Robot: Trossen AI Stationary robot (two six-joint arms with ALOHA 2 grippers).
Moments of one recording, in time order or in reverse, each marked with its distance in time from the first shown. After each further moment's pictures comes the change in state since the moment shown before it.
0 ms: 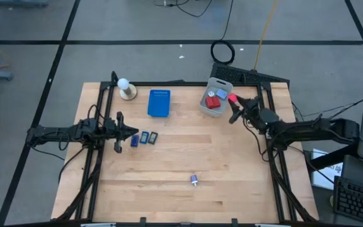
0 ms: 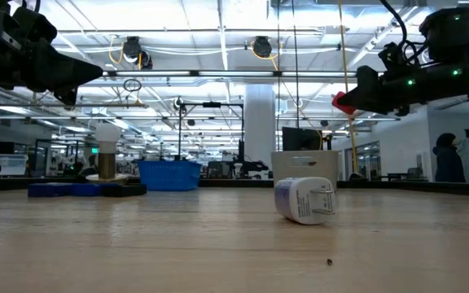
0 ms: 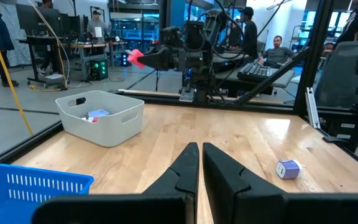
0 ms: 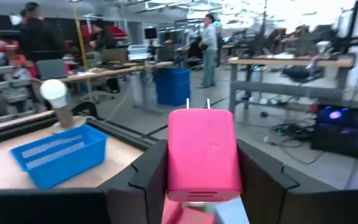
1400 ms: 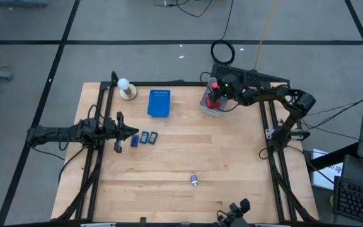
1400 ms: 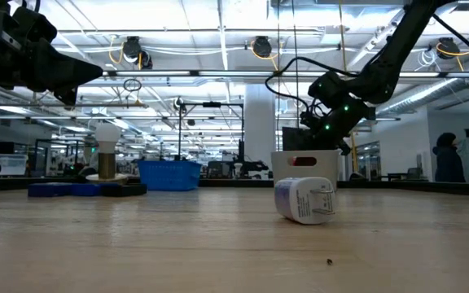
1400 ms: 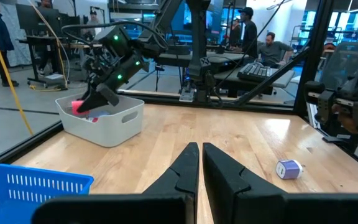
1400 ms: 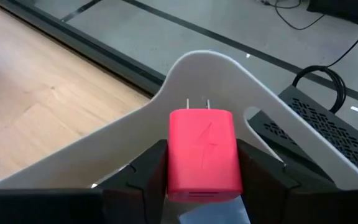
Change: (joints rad) left arm 0.000 0.000 0.000 0.000 0.000 0.000; right arm -0.438 0.810 0.677 -0.536 -0.390 0.086
